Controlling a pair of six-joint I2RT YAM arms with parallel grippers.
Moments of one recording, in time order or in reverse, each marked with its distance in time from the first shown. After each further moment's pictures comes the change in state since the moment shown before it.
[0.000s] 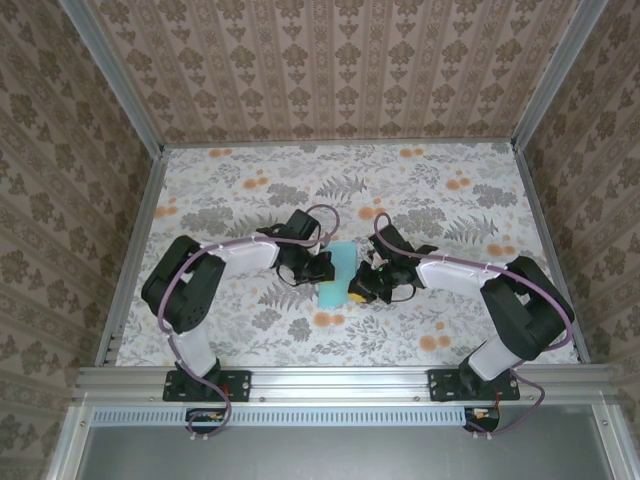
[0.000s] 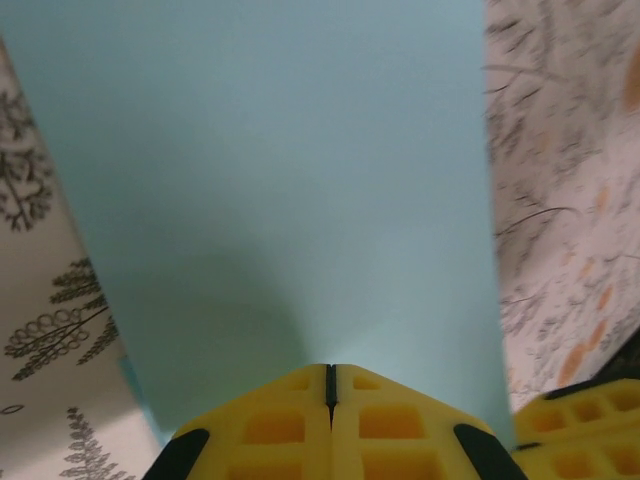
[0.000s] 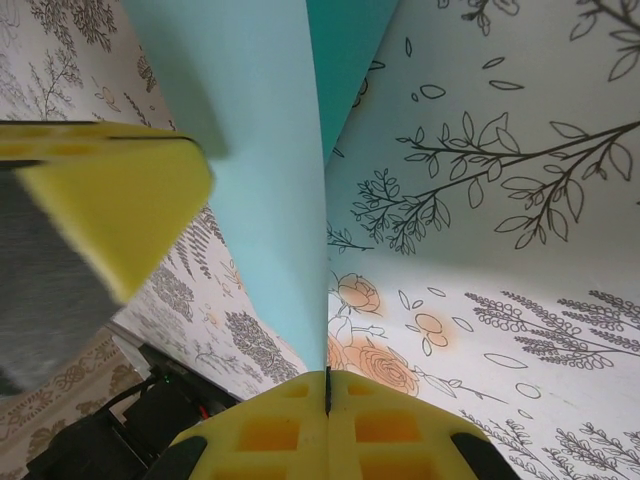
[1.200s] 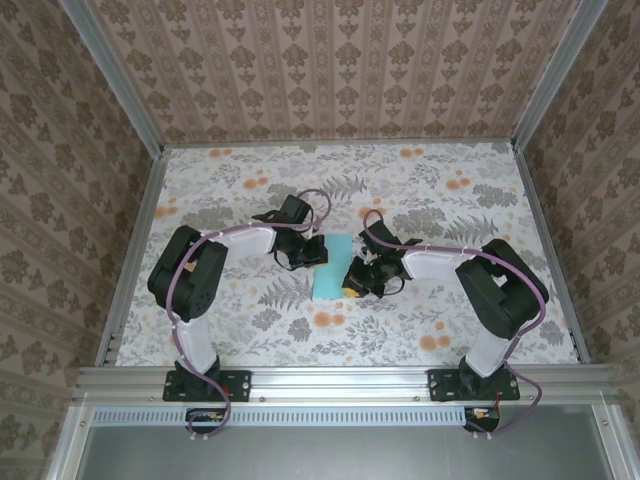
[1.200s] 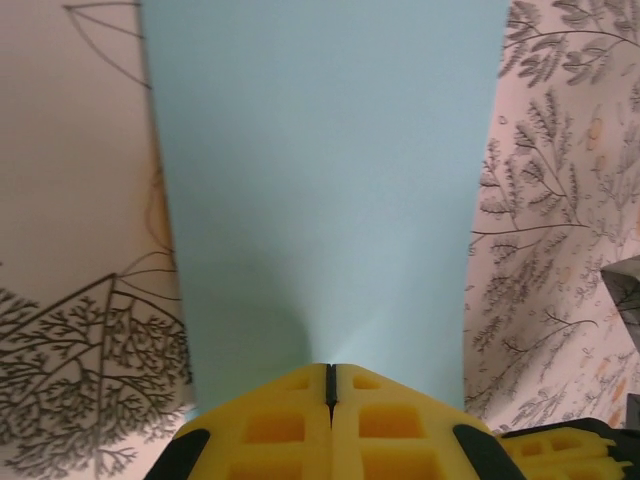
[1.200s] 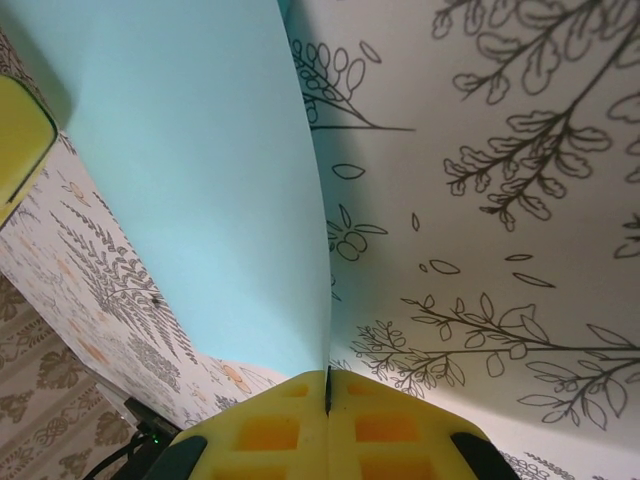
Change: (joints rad) left arm 0.100 0.077 0.107 -0.017 -0.049 0.027; right arm 0.001 0.161 0.087 0.033 0.050 0.007
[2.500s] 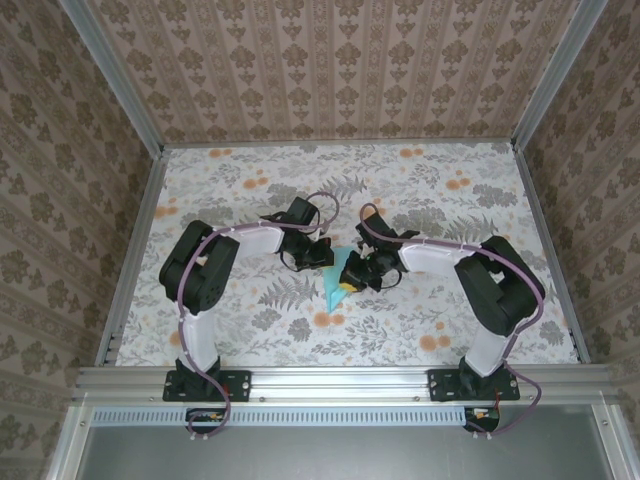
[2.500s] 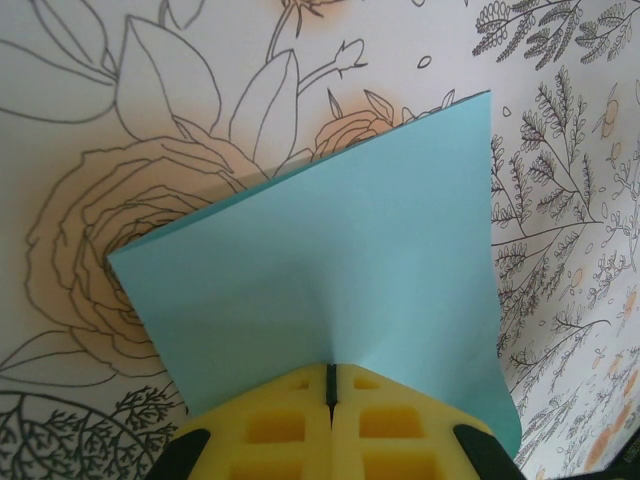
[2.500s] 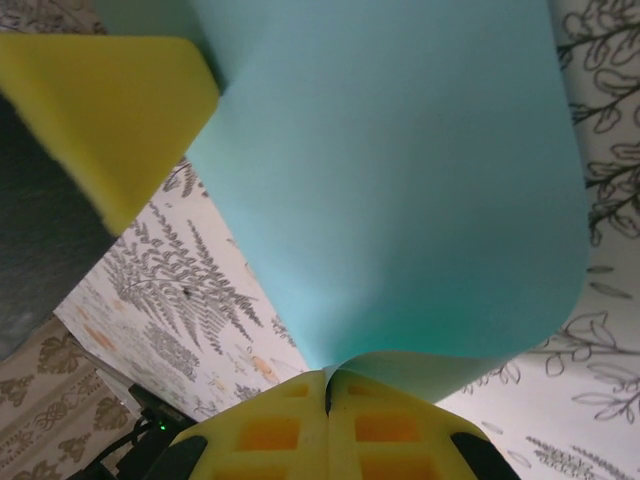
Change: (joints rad) left arm -0.029 0.078 0.034 0.034 0.034 0.025; right arm -0.008 0.034 0.088 -0.077 -0.020 -0.047
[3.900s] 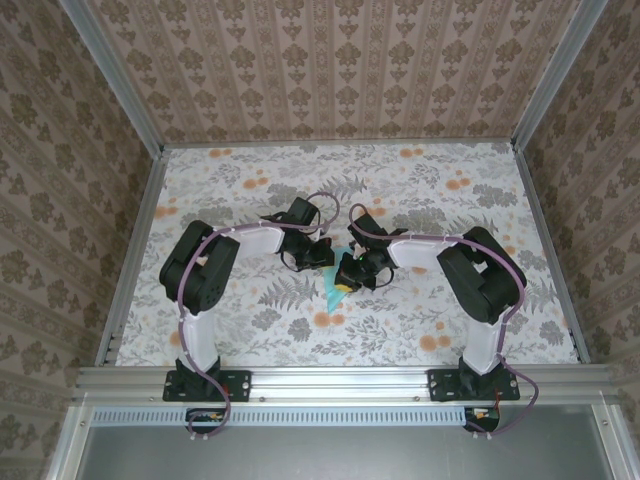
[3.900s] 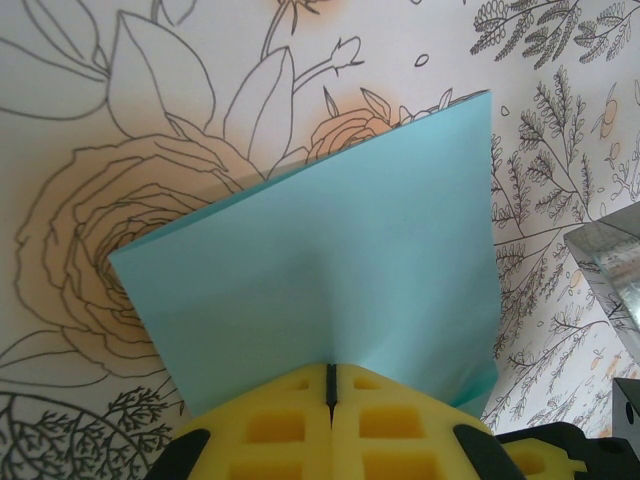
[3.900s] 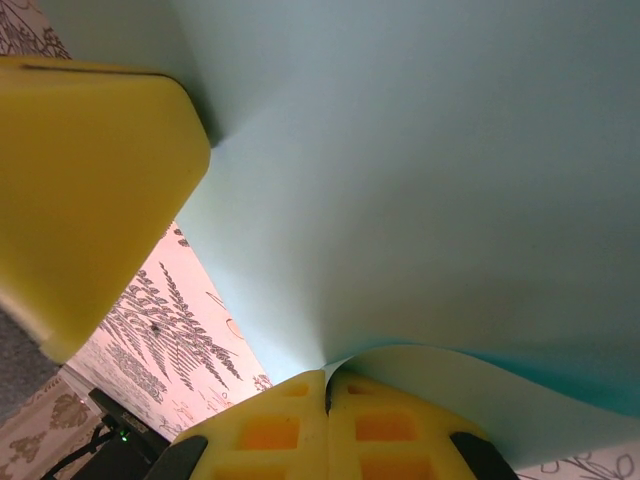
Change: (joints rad) left arm -0.003 0.000 0.000 0.002 0.000 -0.007; right arm 0.013 0.108 0.069 0.000 -0.002 -0.089
